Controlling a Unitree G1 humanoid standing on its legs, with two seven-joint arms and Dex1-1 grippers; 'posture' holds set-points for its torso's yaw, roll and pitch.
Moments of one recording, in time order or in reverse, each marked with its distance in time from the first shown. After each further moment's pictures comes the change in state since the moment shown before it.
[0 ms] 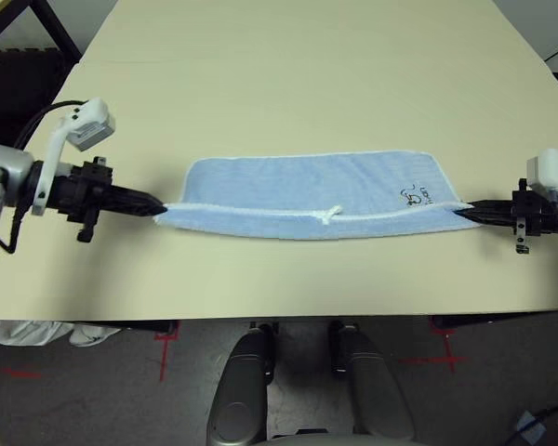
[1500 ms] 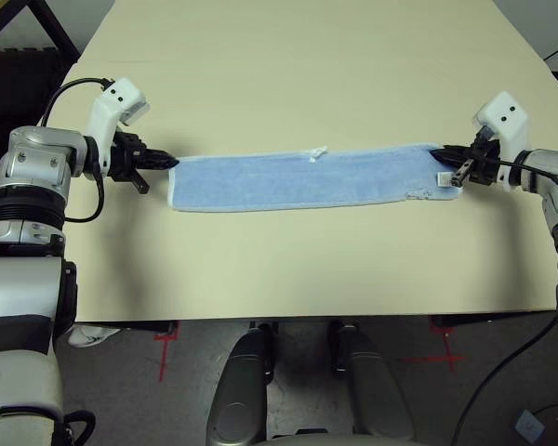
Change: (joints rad) left arm -0.242 -0.231 0.005 0.558 0.264 -0.349 0.327; right arm -0.276 0.205 0.053 0.176 -0.204 0.170 -0.469
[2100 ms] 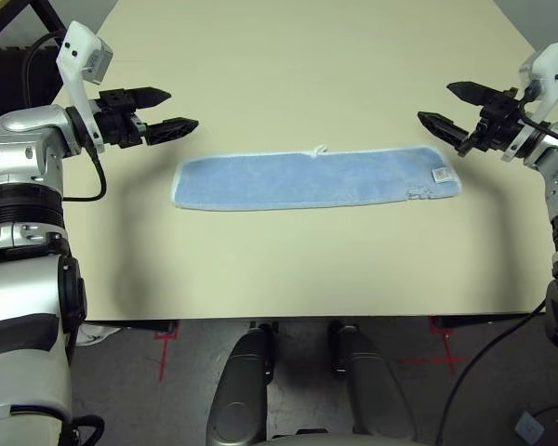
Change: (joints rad) left arm 0.197 -0.058 0.265 -0.419 -0.316 0.009 -0.139; right arm 0.106 0.012 -0.176 -0.387 0.367 0.259 0.167
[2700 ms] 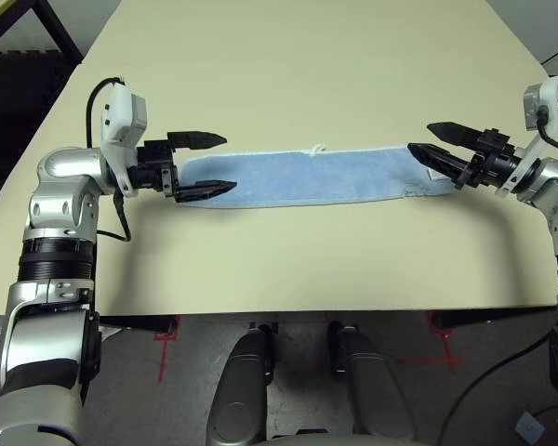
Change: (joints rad) left arm 0.163 -0.073 -0.031 -0.111 -0.047 -0.214 -0.103; right arm 0.198 0.007 -0.141 -0.295 0.270 0.588 -0.219
